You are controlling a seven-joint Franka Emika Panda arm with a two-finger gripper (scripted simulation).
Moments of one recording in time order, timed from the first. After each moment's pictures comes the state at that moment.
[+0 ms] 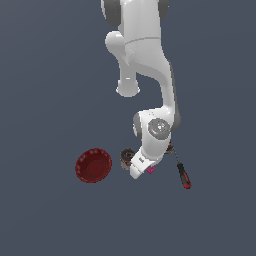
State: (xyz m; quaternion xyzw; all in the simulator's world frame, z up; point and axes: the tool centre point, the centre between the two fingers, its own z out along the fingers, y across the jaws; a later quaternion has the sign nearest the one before) arm 0.061 0.093 0.018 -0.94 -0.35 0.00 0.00
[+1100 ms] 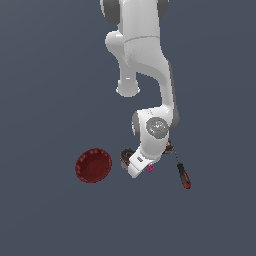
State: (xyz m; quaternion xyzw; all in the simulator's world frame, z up) arm 0.058 0.088 0.020 -0.94 -0.35 0.00 0.00
